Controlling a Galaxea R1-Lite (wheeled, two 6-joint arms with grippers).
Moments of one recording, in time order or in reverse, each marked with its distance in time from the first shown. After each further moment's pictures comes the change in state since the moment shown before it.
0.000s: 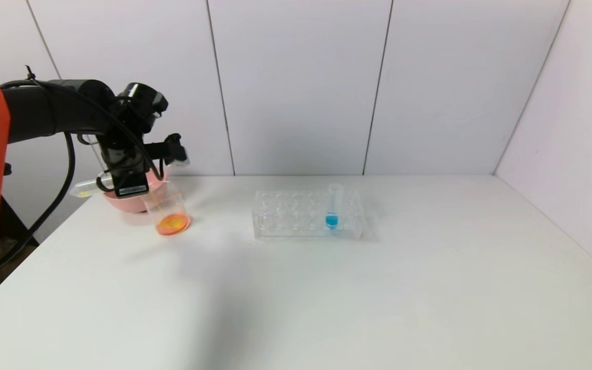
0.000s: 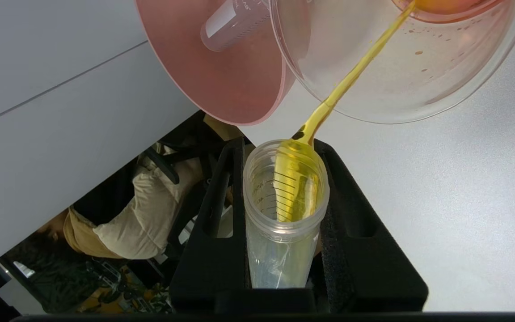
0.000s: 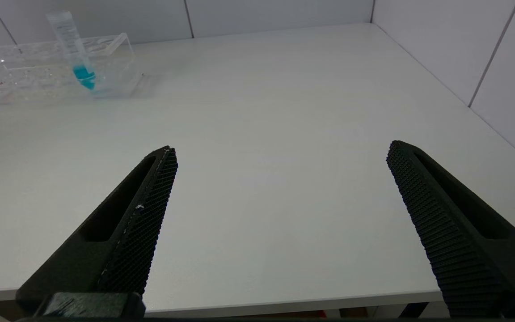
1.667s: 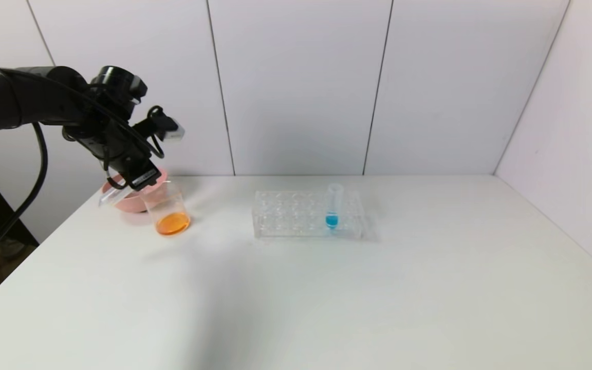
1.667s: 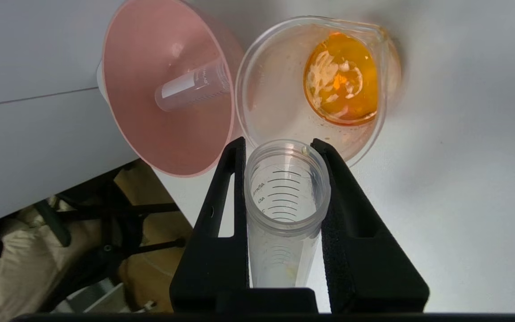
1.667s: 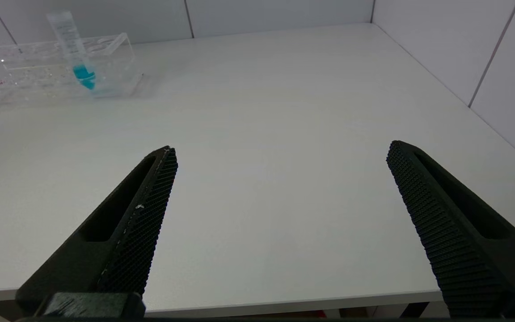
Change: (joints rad) left arm 0.035 -0.075 0.048 -0.061 -0.355 -0.314; right arm 0.000 0.000 0.000 0.000 0.000 0.000
